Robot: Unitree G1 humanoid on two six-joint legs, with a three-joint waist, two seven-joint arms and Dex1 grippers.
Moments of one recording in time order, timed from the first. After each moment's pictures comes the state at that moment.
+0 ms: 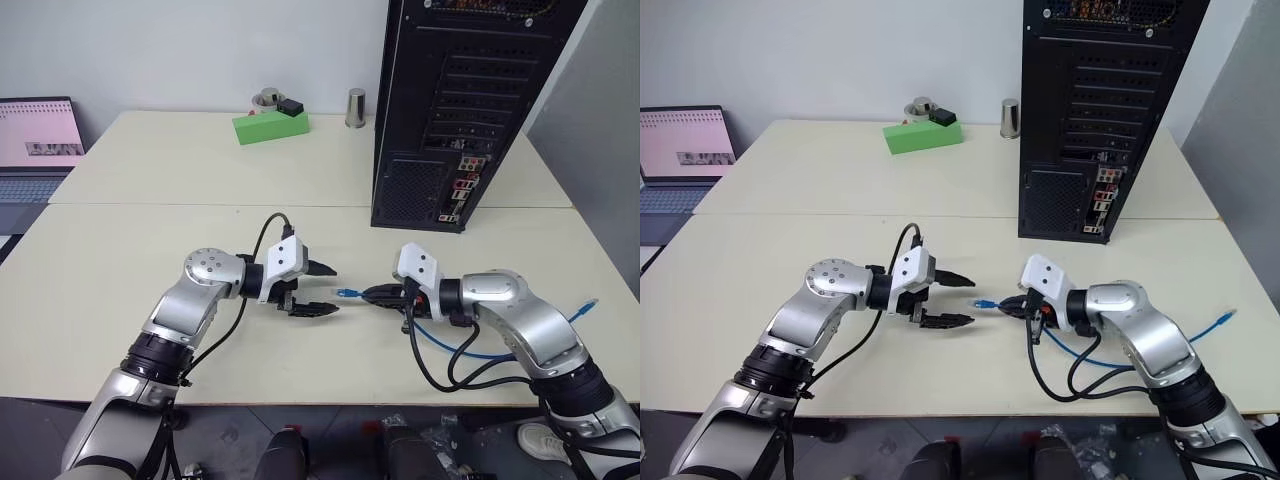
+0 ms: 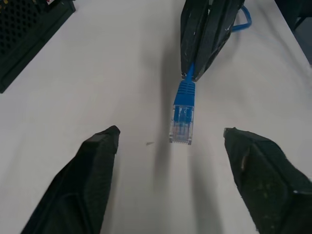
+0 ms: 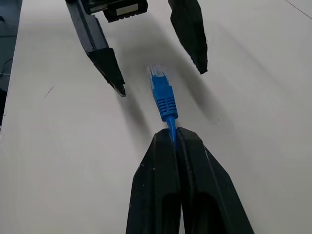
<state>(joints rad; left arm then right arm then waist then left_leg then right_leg) -0.57 0.61 -0.25 0.13 -0.23 0.21 -1.26 -0.47 -0.58 0.30 -0.29 0.26 0.64 0.92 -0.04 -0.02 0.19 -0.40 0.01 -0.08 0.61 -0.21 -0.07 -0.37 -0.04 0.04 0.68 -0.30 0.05</state>
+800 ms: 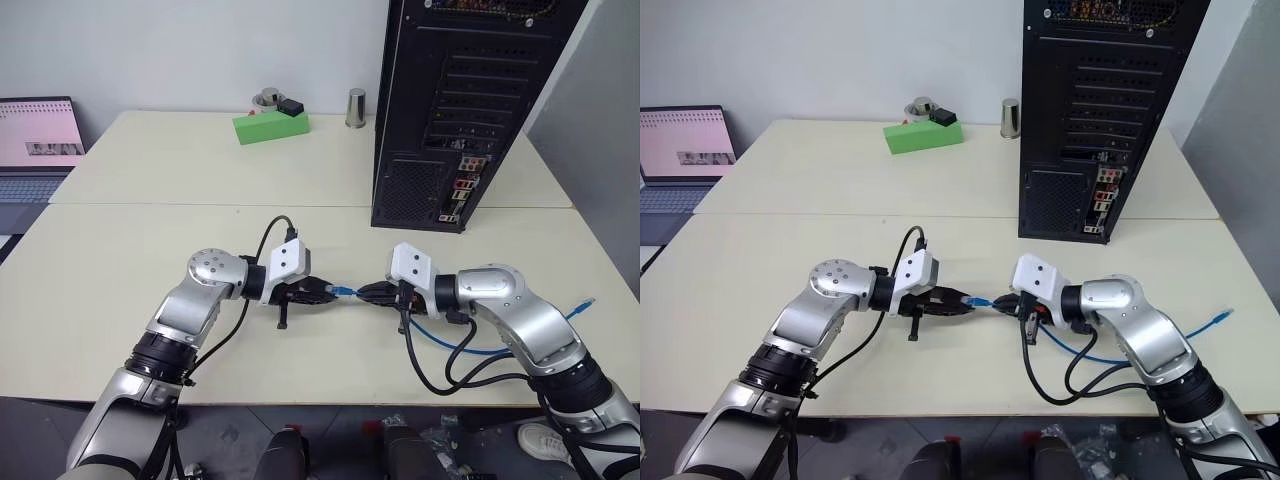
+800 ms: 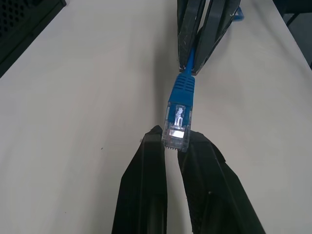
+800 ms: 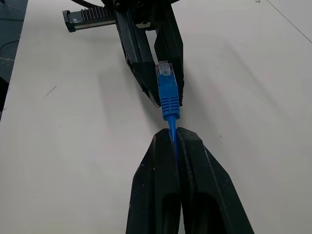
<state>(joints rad) -0.57 0.59 -0.25 0.15 -0.20 0.20 -1.27 -0.50 -0.58 0.33 -0.31 0.22 0.61 0.94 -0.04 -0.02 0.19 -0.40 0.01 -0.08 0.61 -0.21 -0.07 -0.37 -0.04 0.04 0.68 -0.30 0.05</state>
